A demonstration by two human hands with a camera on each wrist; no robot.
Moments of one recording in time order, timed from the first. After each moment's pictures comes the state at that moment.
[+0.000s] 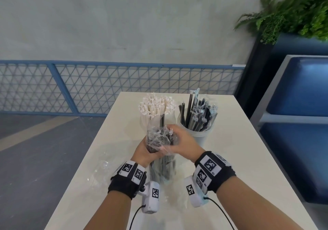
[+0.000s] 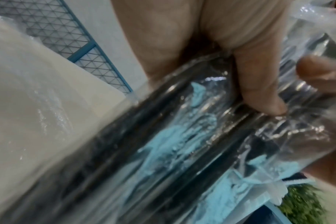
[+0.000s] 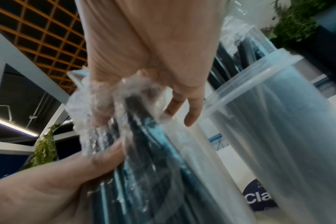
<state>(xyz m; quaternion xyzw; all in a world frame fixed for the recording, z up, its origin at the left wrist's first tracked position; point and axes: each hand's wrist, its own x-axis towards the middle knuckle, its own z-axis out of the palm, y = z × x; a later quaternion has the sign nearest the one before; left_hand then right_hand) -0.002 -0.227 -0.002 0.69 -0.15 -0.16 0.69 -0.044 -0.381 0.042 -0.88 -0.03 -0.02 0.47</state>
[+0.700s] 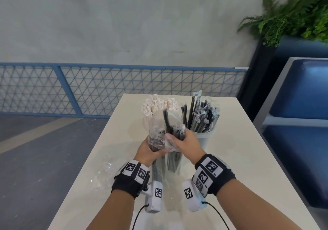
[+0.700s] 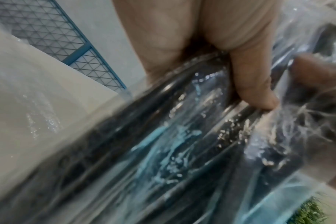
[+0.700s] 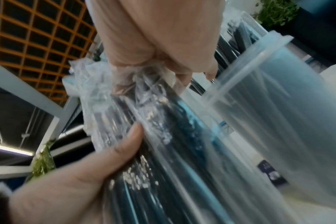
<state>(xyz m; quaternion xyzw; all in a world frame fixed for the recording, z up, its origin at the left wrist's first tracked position) -0.005 -0.227 0.006 0.71 -0.15 -0.13 0.67 -0.043 -0.376 0.031 -0.83 0.05 -0.10 0.55</state>
